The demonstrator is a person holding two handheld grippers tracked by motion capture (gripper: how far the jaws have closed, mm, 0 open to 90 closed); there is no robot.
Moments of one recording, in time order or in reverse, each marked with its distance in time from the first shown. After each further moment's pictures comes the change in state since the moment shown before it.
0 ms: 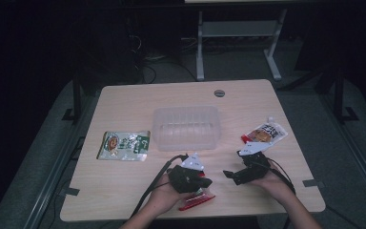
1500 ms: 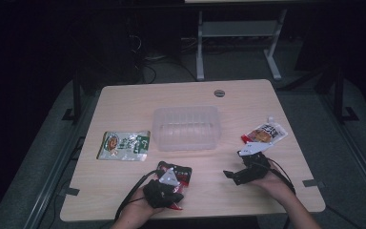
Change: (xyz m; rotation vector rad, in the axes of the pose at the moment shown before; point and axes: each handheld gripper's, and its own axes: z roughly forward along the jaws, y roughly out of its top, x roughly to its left) left arm -0.001 -0.066 -0.044 0.181 0.103 -0.063; right arm 0.001 -0.001 0.000 0.008 -0.008 0.010
